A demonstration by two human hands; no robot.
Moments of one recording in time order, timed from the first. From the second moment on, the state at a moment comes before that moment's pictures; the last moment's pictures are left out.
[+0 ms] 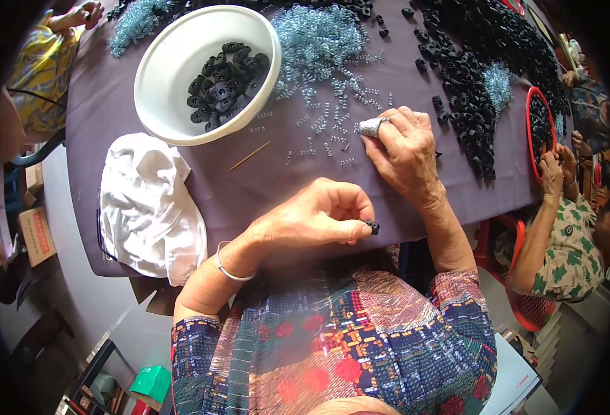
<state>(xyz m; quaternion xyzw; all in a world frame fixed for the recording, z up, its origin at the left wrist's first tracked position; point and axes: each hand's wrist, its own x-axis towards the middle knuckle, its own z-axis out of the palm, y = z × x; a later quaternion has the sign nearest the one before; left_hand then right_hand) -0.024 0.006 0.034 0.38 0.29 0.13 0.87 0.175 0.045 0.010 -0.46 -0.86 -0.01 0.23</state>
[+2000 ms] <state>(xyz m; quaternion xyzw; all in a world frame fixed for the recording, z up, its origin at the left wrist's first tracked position) -0.020 0.012 0.013 0.39 0.27 0.25 0.84 0.215 0.048 0.018 -0.56 -0.79 -0.03 0.22</state>
